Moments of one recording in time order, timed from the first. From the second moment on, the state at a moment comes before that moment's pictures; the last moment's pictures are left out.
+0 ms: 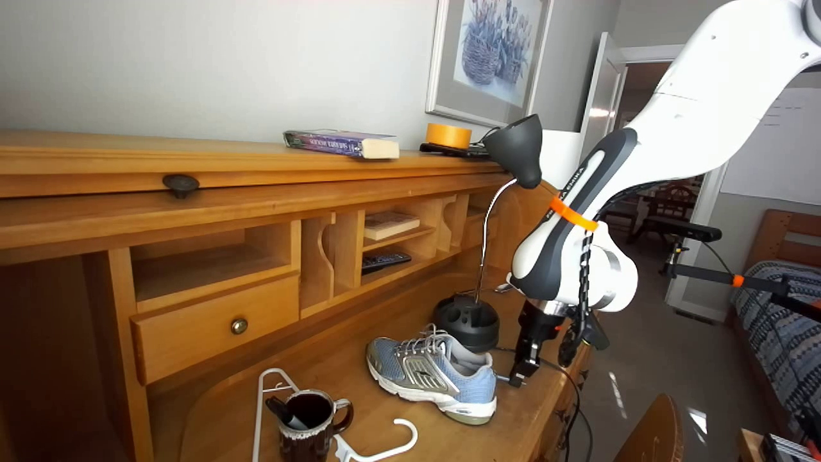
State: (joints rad) arm -0.21 0.42 -0.02 -2.44 0.69 2.96 -1.24
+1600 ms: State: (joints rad) arm -0.12 -0.04 -0.13 -2.48 -0.05 2.37 -0.99
